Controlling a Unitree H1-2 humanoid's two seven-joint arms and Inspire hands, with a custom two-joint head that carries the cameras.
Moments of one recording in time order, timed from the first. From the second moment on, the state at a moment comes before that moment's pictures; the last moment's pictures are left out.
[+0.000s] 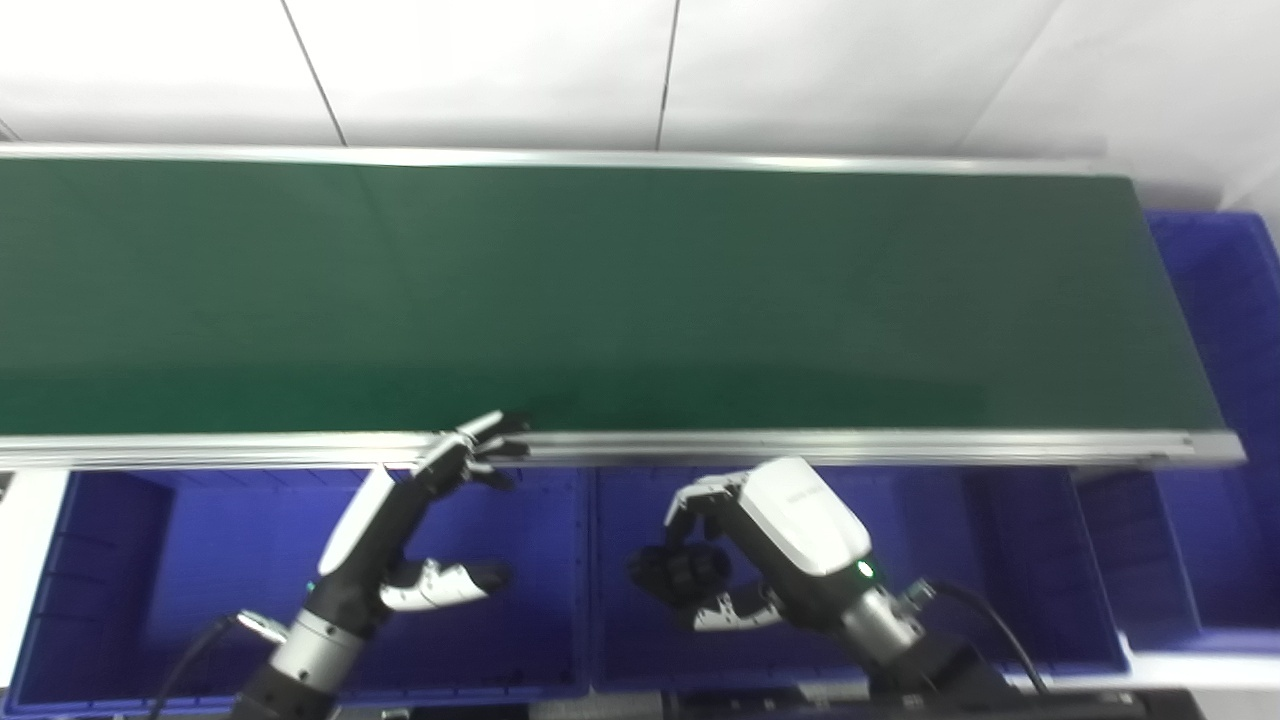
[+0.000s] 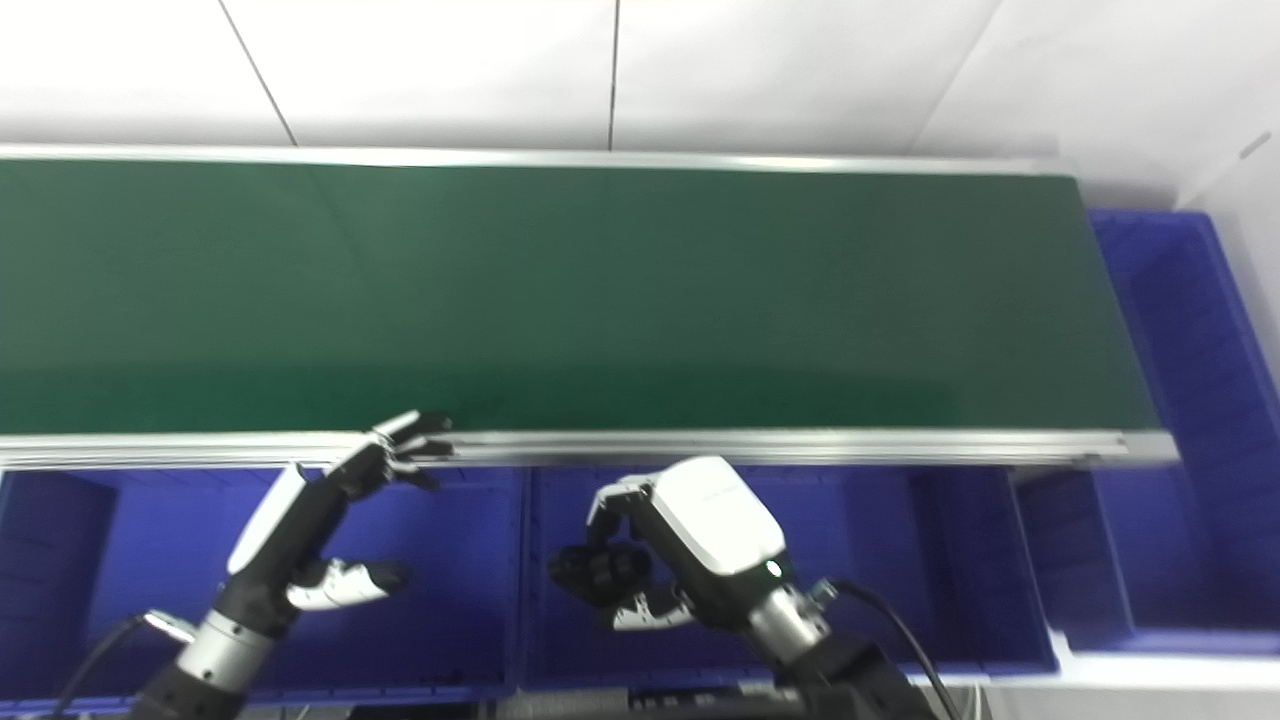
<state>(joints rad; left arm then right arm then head) 0.33 0.43 -0.50 -0.11 0.10 -0.44 0.08 0.41 -0.27 0.40 -0.32 -0.97 -0.17 0.21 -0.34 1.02</state>
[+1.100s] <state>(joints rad) 0.40 0.39 -0.43 -0.13 0.11 -0.44 0.02 0.72 -0.03 0.36 -0.55 -0.54 -0.02 0.18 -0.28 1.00</state>
